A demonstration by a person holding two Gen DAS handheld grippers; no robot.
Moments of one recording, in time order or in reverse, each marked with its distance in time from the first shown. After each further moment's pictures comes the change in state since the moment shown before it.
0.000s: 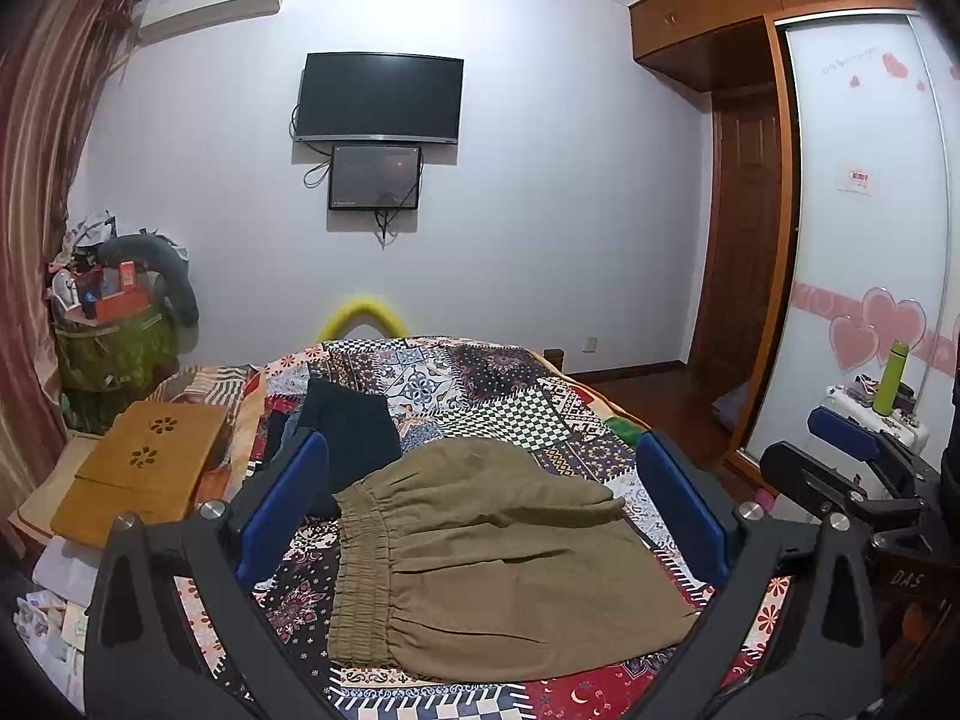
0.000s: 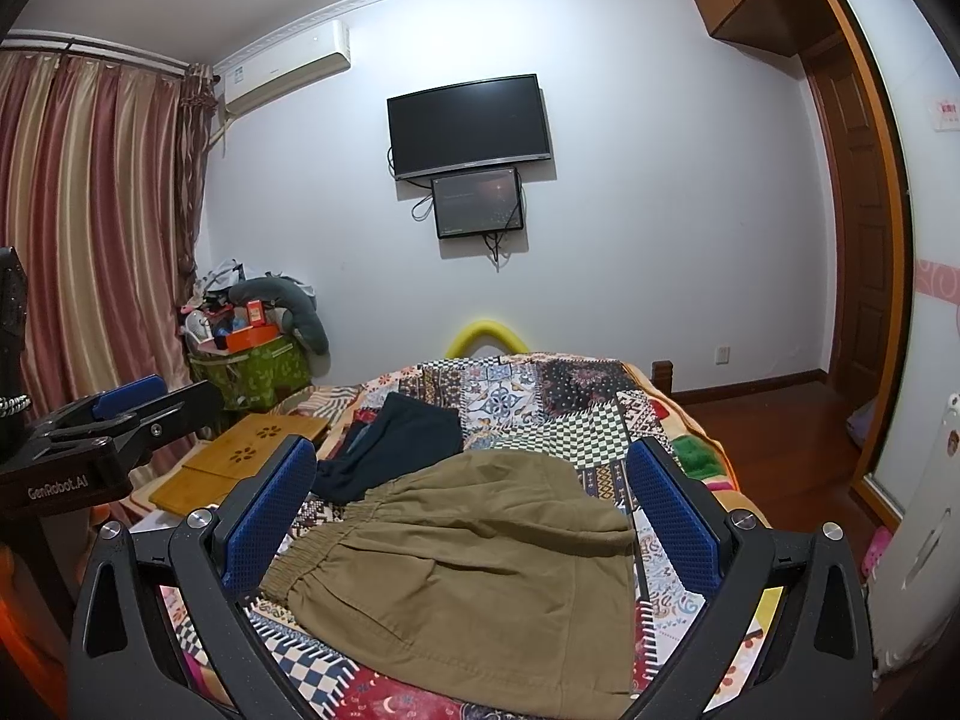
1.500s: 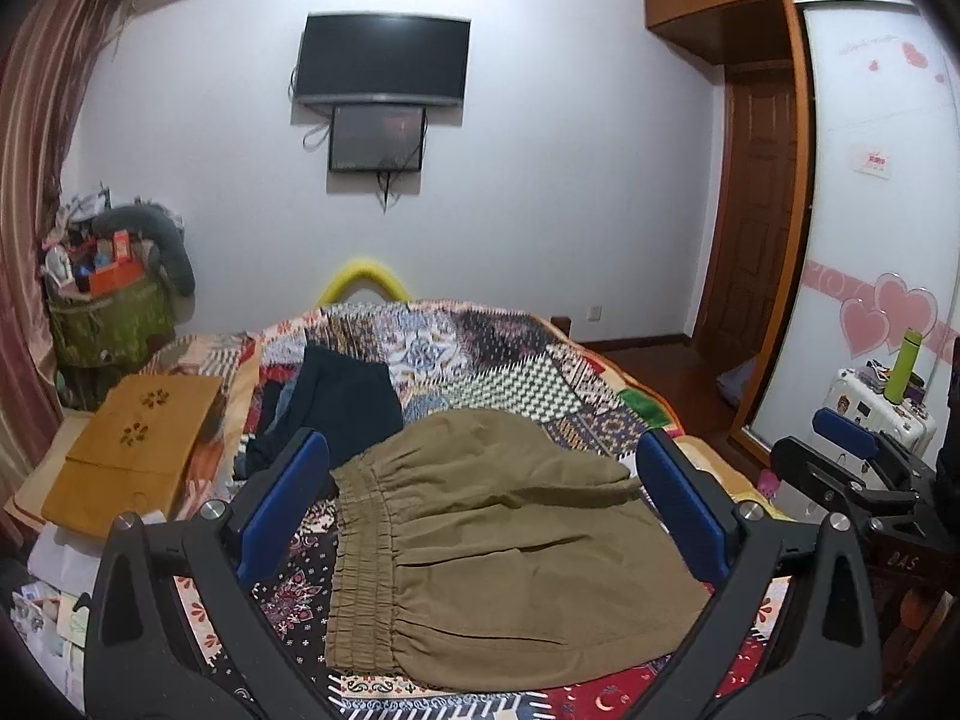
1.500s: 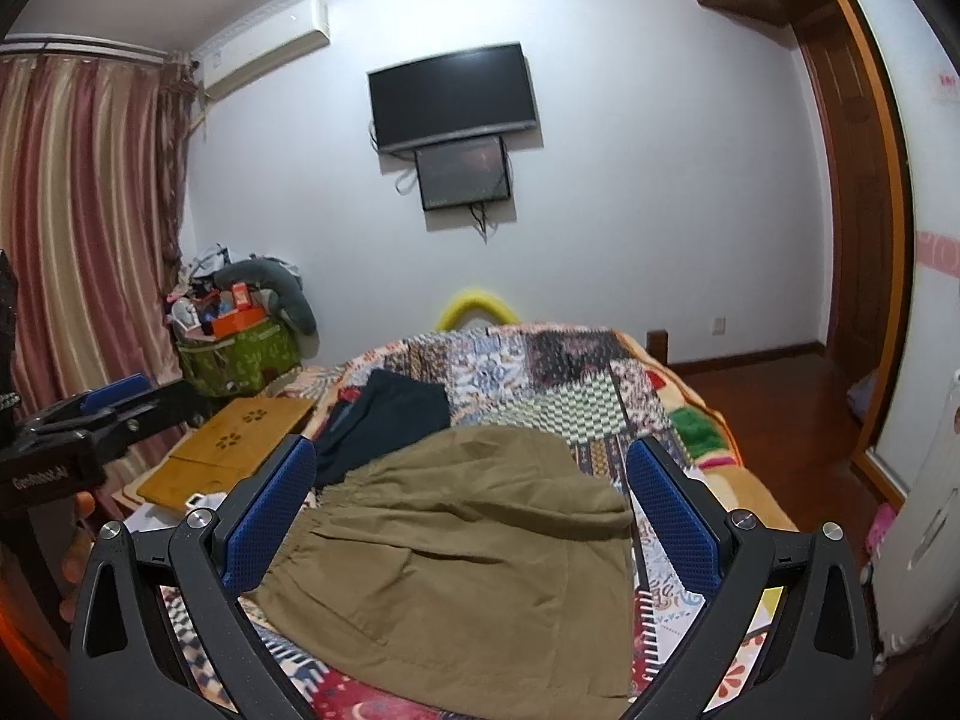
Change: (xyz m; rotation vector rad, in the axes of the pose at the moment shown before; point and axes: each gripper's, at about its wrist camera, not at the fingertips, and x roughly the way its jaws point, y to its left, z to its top) left arm 0.054 0.017 -0.003 -0.020 0.109 0.003; right arm 0.039 -0.025 -0.011 0.040 0.082 -0.021
